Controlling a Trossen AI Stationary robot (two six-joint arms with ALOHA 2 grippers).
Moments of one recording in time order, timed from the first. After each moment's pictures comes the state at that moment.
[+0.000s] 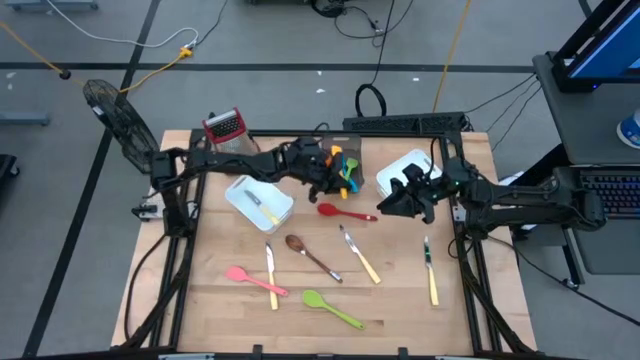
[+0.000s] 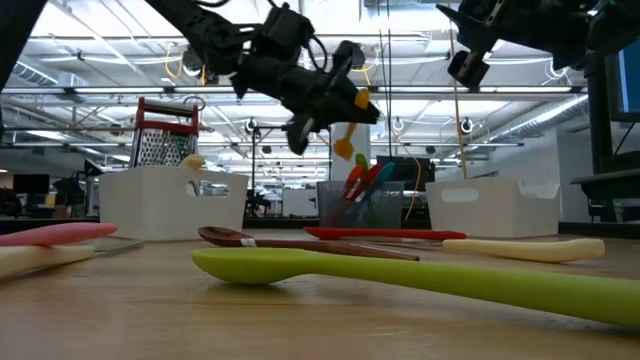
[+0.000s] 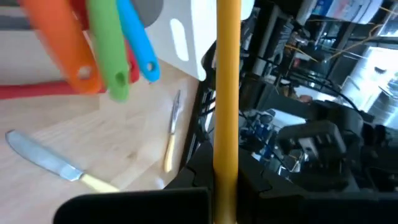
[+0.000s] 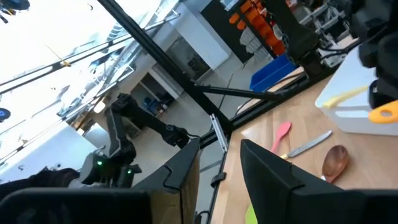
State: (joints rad) left arm 0.30 1.84 1.19 0.24 0.45 -1.67; right arm -0.26 0.84 0.43 0.50 -0.65 0.80
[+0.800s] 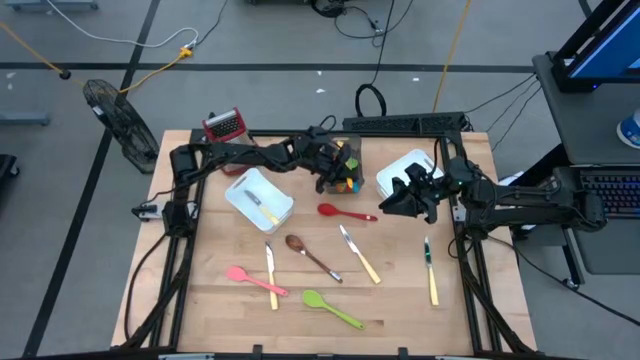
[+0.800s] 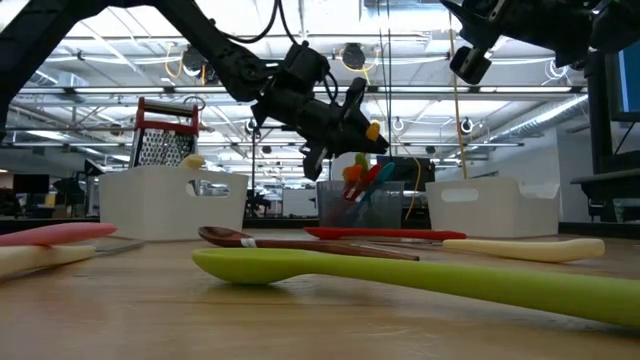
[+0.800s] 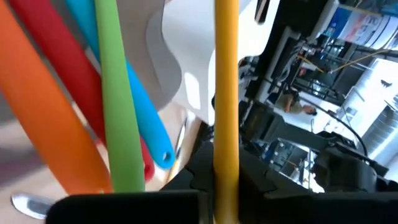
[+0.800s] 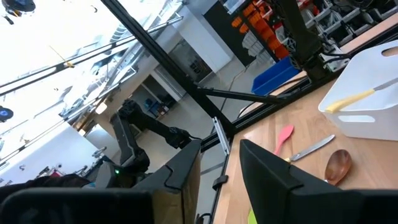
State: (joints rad) left arm 0.39 2.01 1.32 0.24 0.52 -1.65; right arm -0.26 0.82 0.43 0.50 -0.65 0.80
